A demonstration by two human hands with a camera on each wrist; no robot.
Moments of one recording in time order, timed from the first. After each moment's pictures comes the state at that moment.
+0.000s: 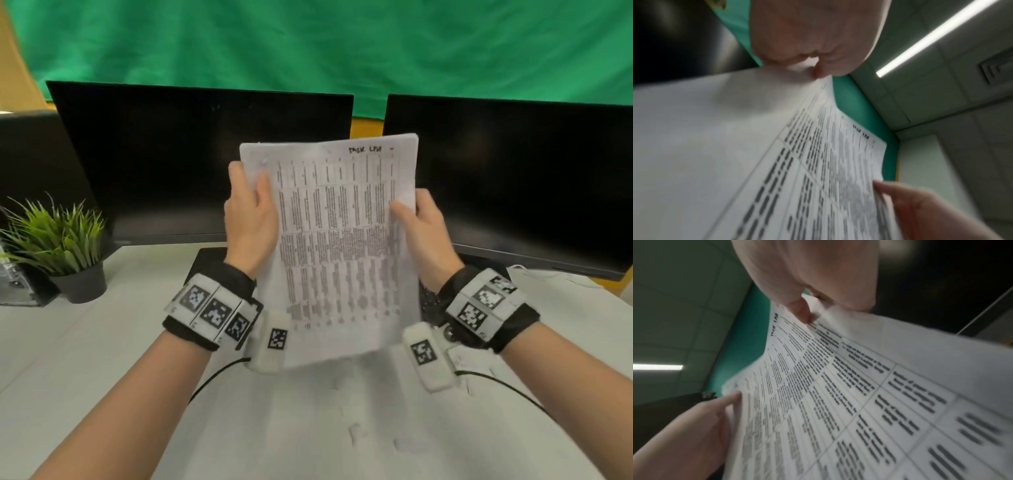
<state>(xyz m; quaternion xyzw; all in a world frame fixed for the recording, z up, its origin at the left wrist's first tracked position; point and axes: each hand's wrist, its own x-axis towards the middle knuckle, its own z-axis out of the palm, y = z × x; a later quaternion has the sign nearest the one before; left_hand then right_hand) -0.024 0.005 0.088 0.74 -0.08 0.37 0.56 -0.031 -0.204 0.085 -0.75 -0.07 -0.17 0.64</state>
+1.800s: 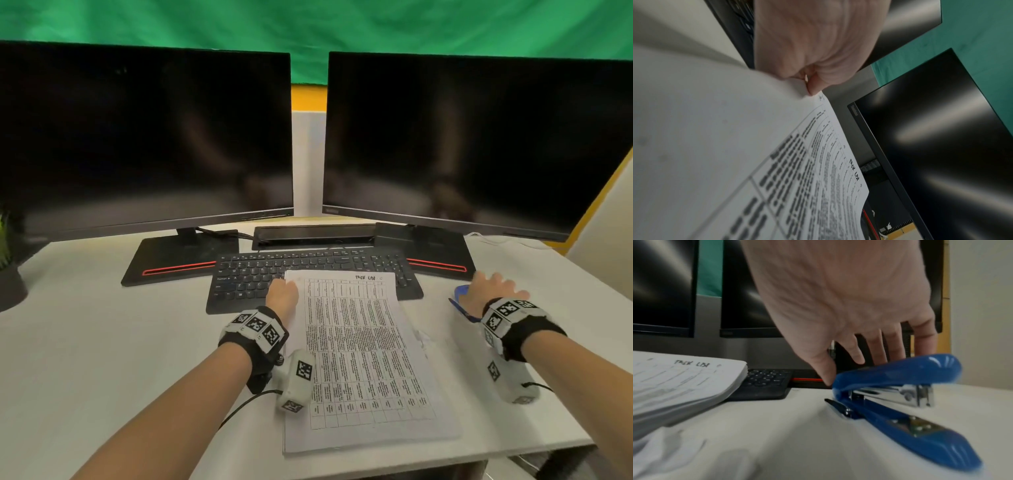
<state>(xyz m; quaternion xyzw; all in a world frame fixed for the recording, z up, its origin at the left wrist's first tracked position) 0.058 -0.099 -0.093 0.78 0.17 -0.10 0.60 0.000 -0.424 -0.064 -0.95 0.32 0.01 -0.03</state>
